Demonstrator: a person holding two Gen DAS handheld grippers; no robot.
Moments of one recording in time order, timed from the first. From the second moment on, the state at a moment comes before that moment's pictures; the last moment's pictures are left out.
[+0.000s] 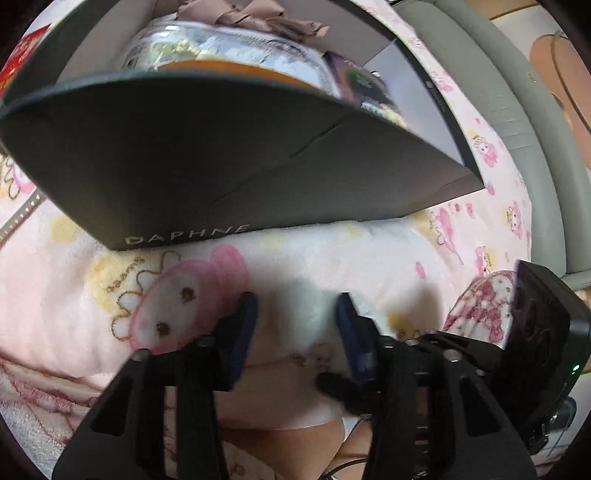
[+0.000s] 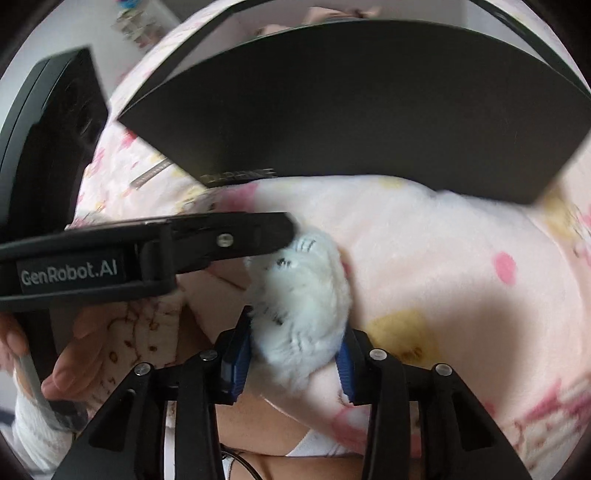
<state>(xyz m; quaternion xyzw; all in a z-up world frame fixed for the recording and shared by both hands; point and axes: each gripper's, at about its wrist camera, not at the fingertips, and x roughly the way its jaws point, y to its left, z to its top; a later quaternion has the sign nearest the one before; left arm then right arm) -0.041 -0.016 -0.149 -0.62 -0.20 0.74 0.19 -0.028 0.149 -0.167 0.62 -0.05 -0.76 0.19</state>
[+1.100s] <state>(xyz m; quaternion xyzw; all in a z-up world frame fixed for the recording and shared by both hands) -0.026 0.011 -0.151 -0.61 -0.20 0.74 0.20 -0.007 0.175 -0.148 0.64 -0.08 -0.75 0.14</state>
